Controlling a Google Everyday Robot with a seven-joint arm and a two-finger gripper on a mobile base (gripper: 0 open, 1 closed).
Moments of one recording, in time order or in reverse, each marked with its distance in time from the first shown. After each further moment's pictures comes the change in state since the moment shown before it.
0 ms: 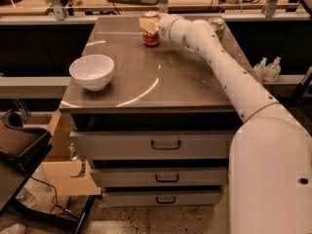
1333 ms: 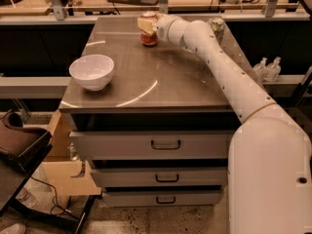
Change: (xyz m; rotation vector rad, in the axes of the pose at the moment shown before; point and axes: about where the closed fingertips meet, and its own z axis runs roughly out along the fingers) arm 0.002 0.005 0.003 -0.013 -0.005 0.014
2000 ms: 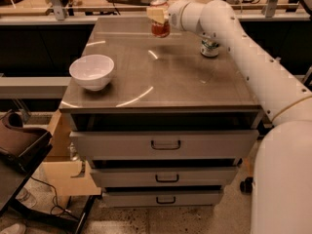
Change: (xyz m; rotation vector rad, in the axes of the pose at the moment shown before) arm -0.057 0.002 -0.057 0.011 0.051 -0.078
